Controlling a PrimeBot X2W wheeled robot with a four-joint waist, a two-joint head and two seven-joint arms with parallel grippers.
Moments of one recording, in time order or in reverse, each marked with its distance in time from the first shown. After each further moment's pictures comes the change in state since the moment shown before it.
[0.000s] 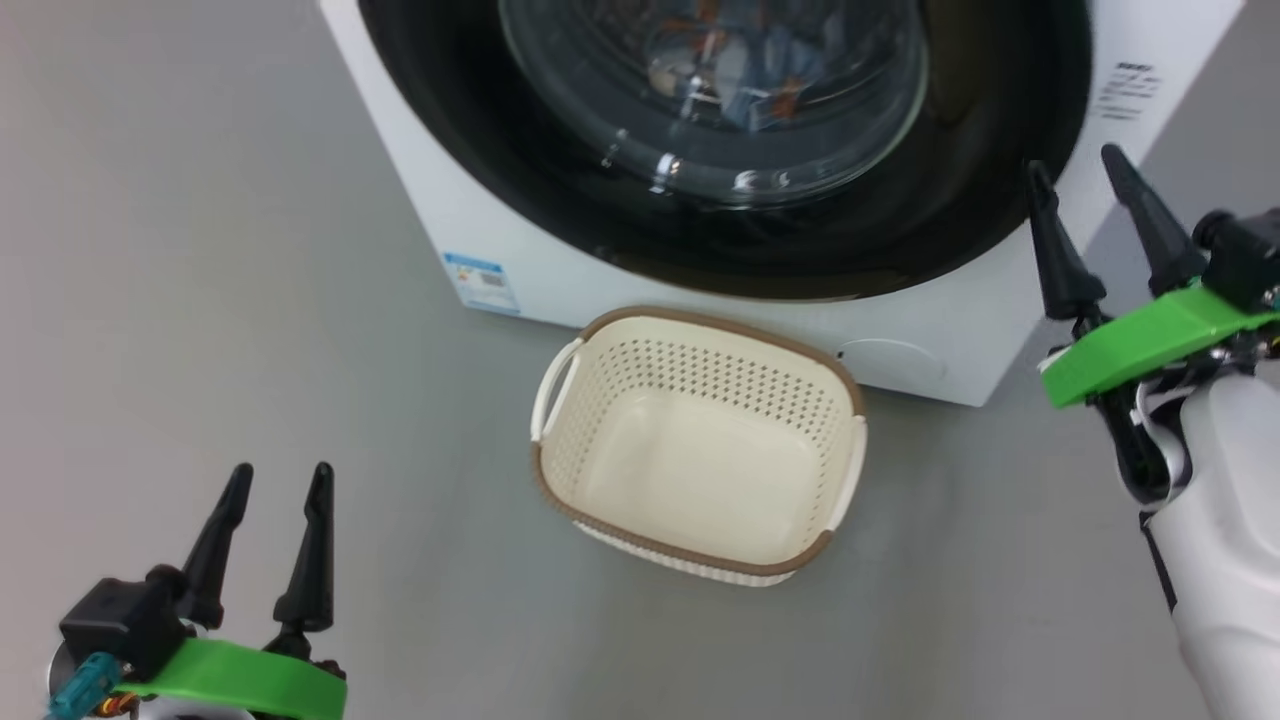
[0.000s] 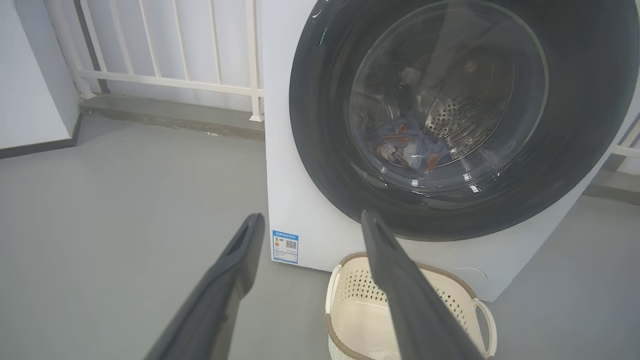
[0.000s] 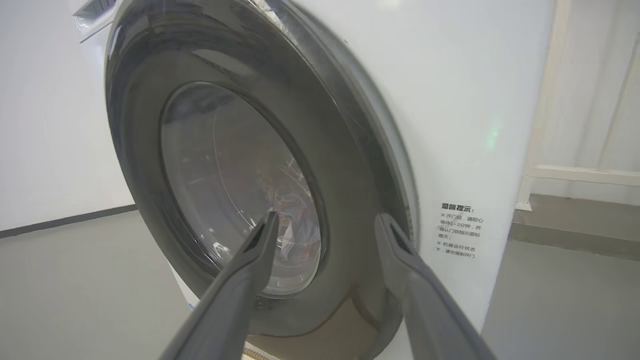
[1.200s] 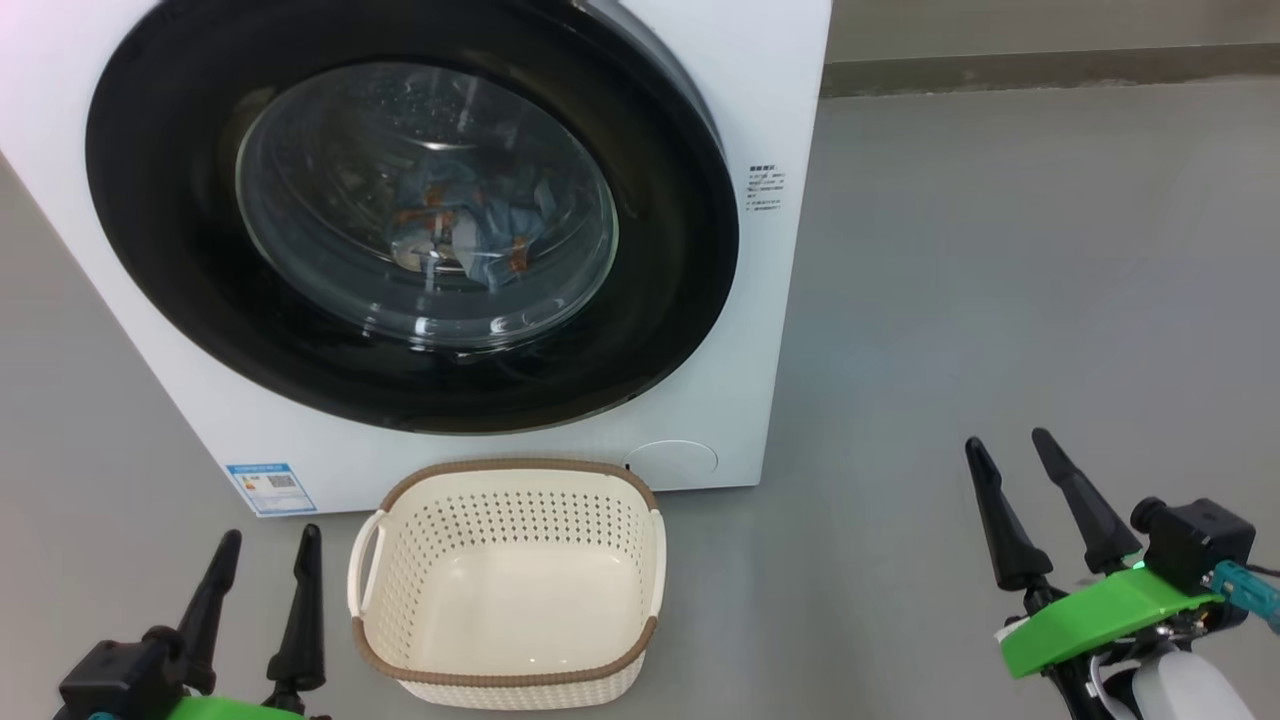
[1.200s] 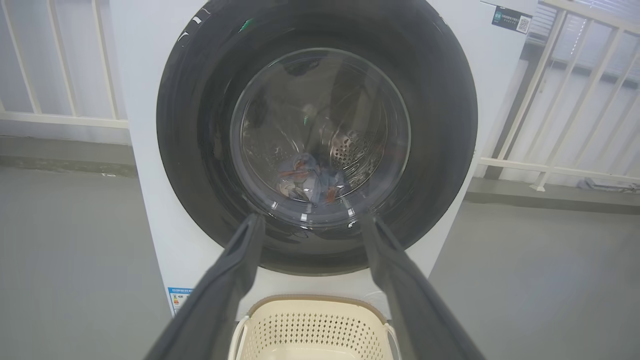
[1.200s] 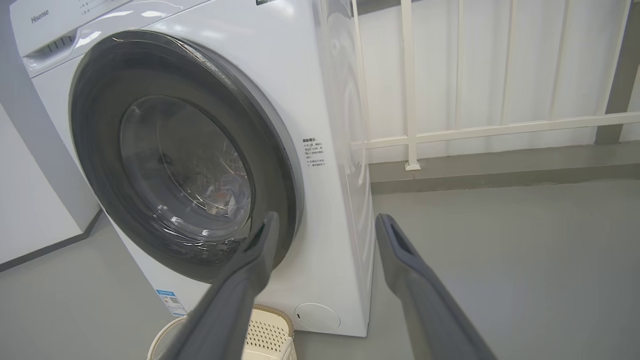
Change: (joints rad) left arm 0.104 -0.011 0.024 -0.016 0.012 0.000 0.000; right arm 0.496 0.070 0.009 -0.267 0.087 -0.003 0.000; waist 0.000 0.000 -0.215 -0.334
